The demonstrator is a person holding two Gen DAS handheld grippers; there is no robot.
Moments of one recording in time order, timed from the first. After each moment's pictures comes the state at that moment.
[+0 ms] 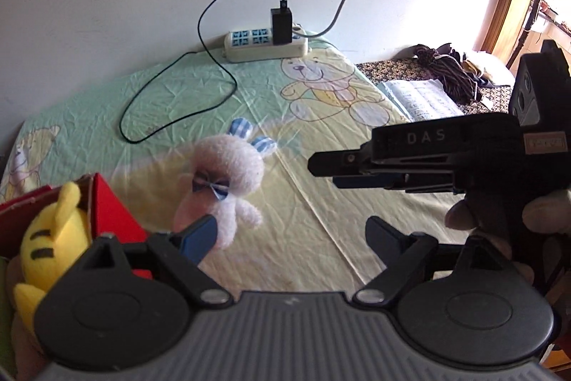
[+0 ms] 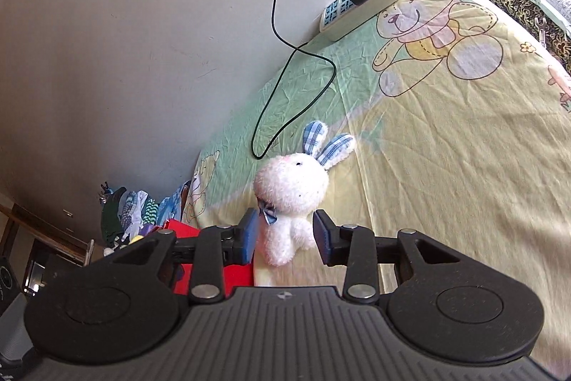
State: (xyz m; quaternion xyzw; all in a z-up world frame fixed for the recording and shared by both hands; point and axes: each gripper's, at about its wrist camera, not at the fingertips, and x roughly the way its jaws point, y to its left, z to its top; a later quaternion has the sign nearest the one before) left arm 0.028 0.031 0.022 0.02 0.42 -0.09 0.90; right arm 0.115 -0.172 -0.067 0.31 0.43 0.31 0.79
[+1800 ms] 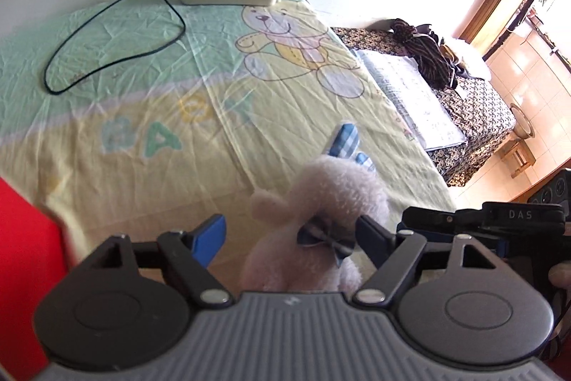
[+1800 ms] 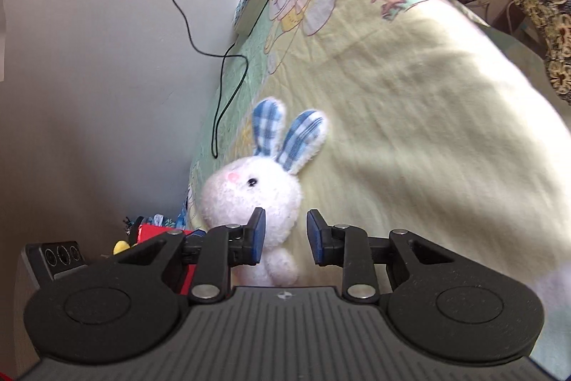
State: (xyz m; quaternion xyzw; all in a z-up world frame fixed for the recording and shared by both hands) left arm 0.083 0.015 -0.031 -0.06 0.48 -0.16 0.86; right arm 0.084 -0.282 -0.142 0.44 0.46 0.25 0.73
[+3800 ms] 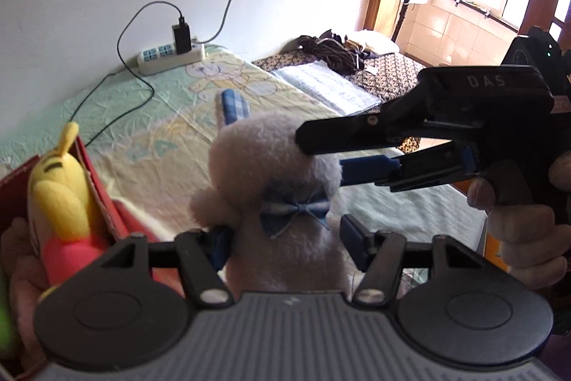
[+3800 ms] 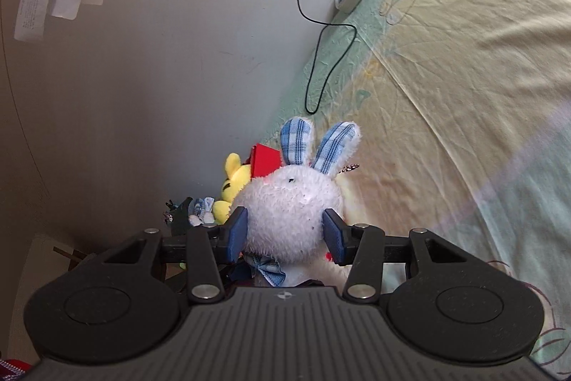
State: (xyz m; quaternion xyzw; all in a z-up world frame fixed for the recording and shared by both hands) left arm -0.103 0.084 0.044 0.06 0.36 -0.28 0.89; right arm -0.062 -0.170 -0.044 0.43 0.38 0.31 0.76
